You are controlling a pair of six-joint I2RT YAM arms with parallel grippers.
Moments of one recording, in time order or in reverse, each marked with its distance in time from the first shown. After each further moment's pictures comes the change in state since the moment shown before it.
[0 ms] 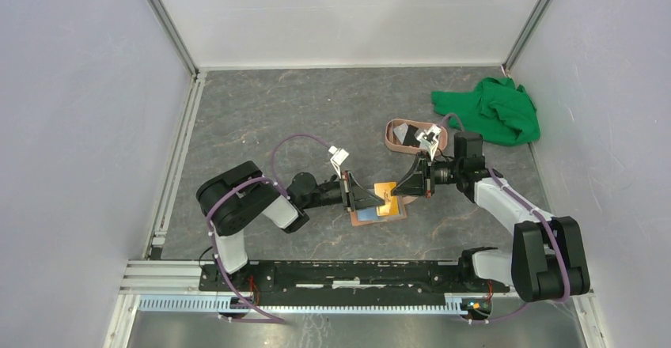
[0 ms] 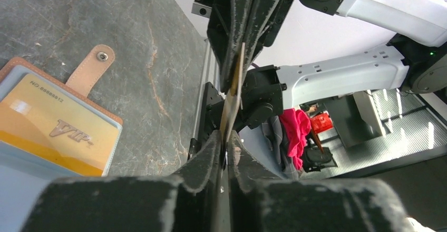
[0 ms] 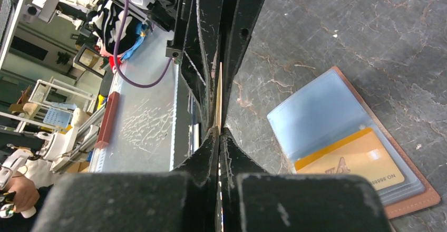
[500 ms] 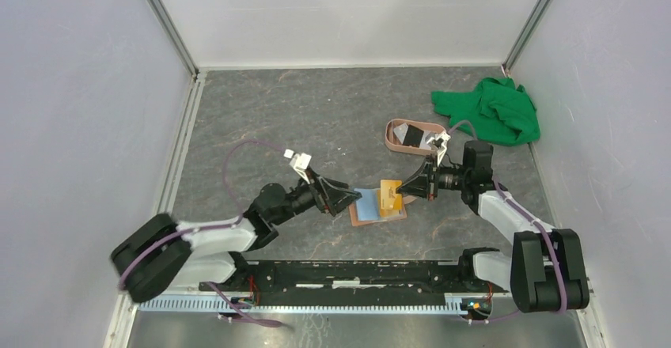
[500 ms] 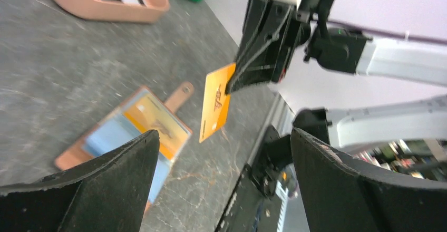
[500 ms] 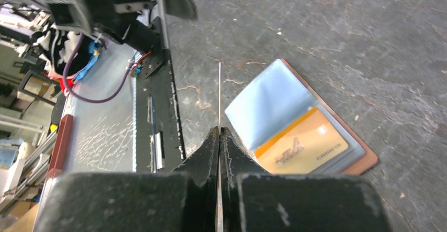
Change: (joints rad) left arm 0.000 -0.575 -0.231 -0.431 -0.349 0.254; right arm -0.069 -0.074 -0.125 0.183 0.086 0.051
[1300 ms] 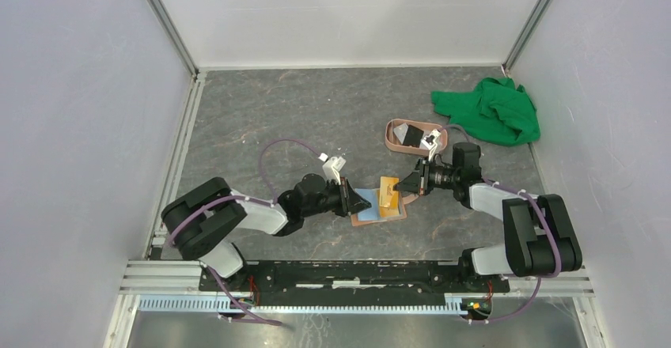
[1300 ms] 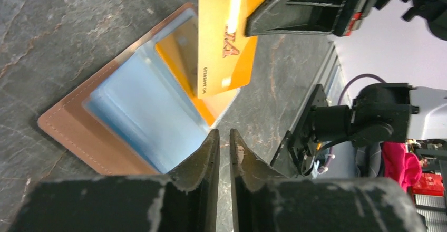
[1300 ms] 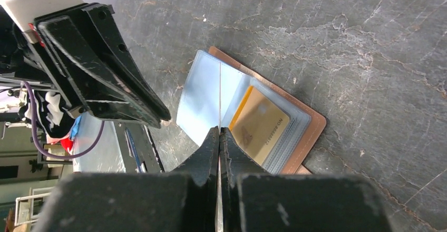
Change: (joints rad) left arm -0.058 0.290 0.190 -0.248 -0.020 -0.030; right arm 0.034 0.211 -0.010 0.111 0.312 0.217
